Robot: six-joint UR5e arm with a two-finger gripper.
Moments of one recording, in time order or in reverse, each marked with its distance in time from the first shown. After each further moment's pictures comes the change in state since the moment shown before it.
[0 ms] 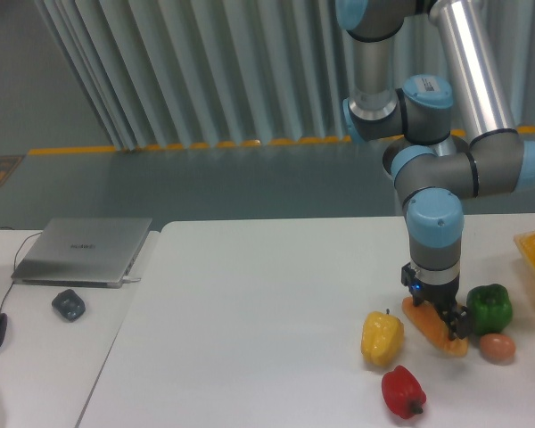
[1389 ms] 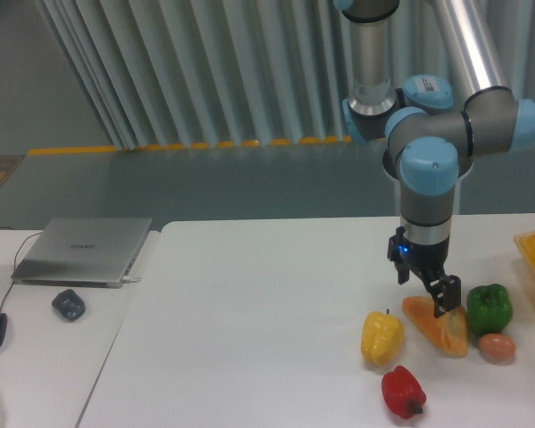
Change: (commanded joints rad) arm -0.008 0.083 -0.008 0.002 -0.075 0.008
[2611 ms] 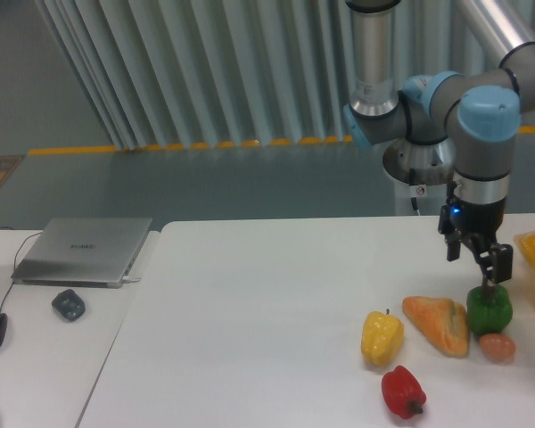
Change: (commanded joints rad) arm 0.117 0.143 -0.006 -0.003 -0.052 0.259
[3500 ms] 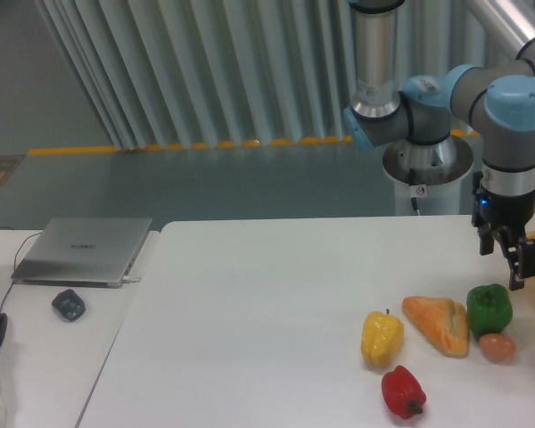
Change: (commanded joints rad) arm 0.091 -0.002 0.034 -0.011 0.029 0.255
